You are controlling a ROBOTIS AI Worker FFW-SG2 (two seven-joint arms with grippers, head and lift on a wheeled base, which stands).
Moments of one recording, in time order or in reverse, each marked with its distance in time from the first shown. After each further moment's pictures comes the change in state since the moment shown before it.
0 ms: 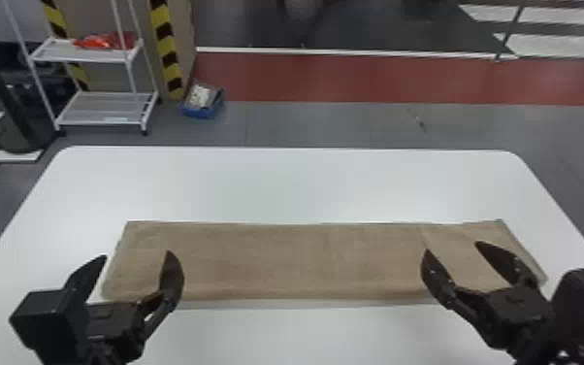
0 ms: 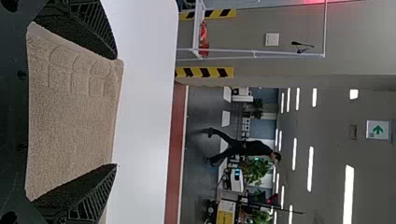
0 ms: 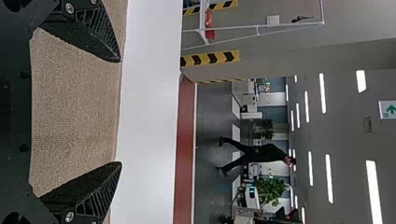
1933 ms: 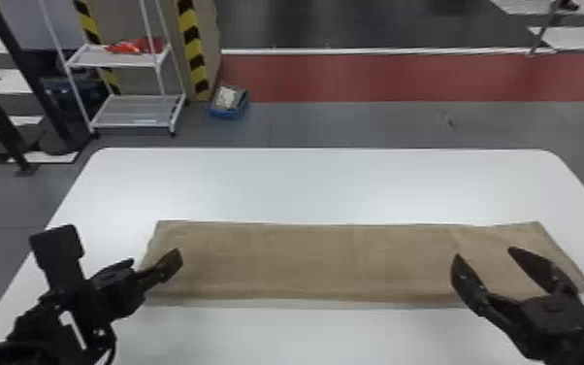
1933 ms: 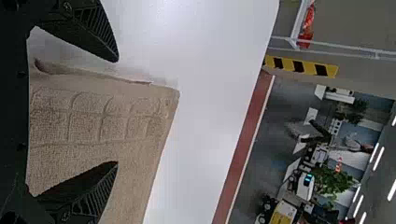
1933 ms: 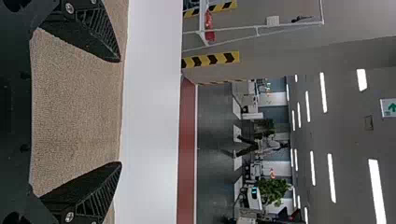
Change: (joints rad) left arm -0.340 0.000 0.310 0.121 0.213 0.662 -0.269; right arm 0.005 0.000 0.004 0.002 -0.008 0.003 0.000
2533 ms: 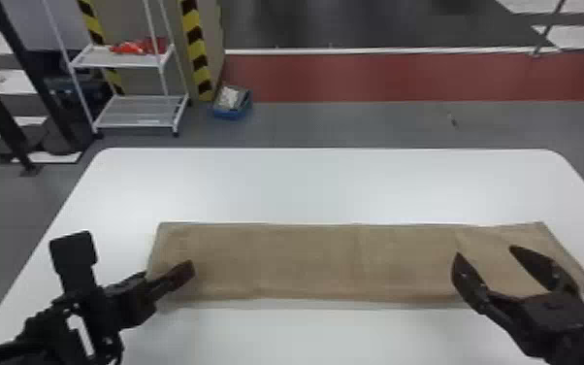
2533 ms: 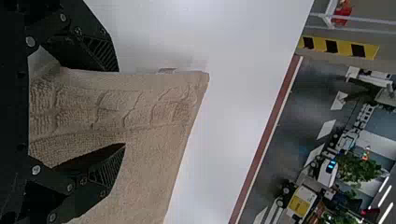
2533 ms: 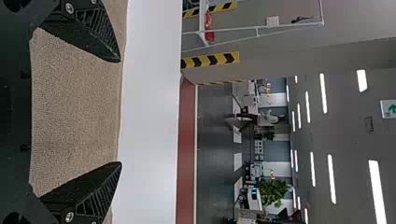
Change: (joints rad) left arm -0.015 0.001 0.004 0.022 -0.009 0.101 -0.117; right arm -0.010 0.000 0.002 0.002 0.005 0.009 0.000
